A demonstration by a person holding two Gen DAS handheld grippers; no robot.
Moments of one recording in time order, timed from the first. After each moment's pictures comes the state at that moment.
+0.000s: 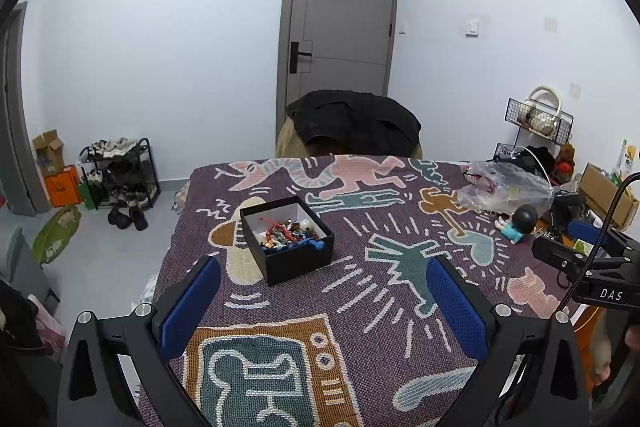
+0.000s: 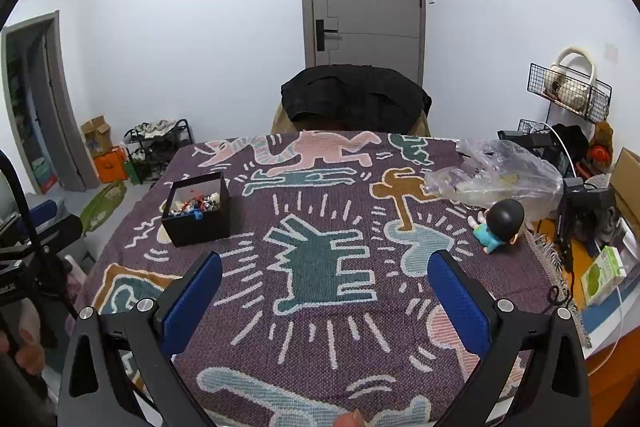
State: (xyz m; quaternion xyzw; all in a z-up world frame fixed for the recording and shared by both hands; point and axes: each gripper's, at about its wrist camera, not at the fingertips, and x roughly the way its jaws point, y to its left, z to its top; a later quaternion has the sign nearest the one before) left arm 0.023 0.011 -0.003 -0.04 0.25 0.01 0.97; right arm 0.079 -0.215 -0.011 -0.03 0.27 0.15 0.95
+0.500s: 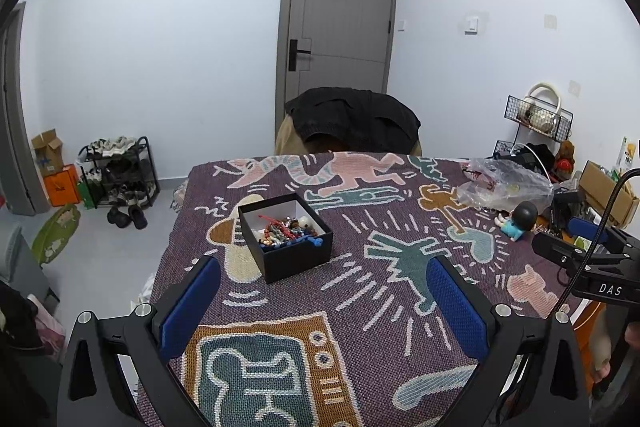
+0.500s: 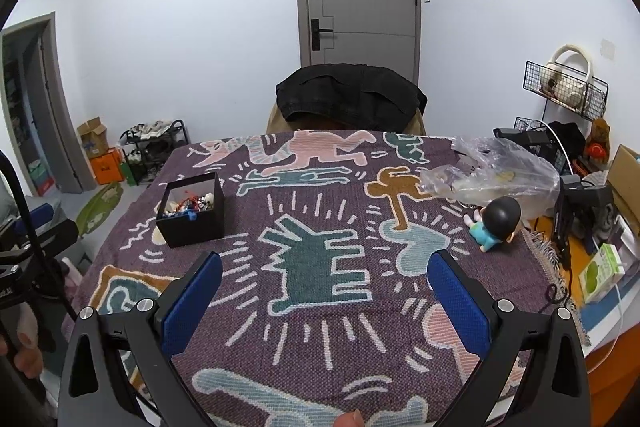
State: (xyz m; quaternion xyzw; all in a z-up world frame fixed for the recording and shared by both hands) left arm 0.026 0.010 -0.004 -0.04 0.25 0.01 0.97; right arm 0.083 -0.217 -0.013 -0.03 0.27 0.14 0.95
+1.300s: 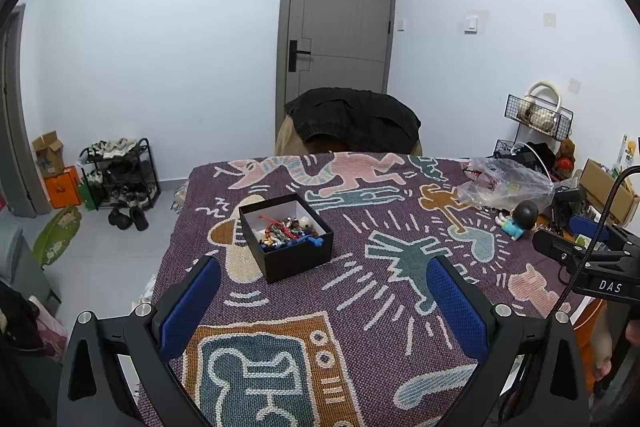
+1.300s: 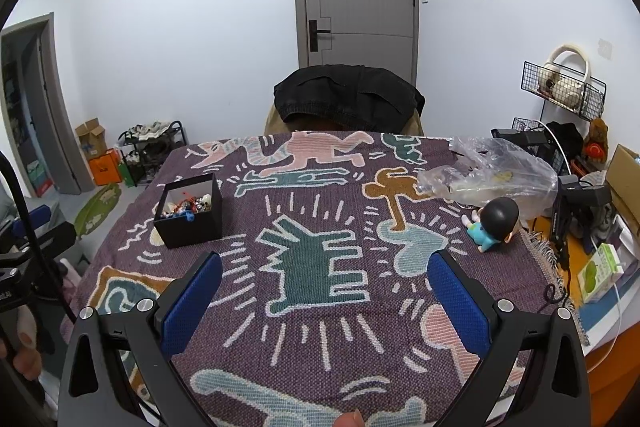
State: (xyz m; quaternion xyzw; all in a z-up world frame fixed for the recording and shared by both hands) left arm 0.025 0.012 -0.003 -0.04 0.25 0.01 0.97; right arm 0.082 -0.217 -0.014 -0.02 0.27 0.13 0.95
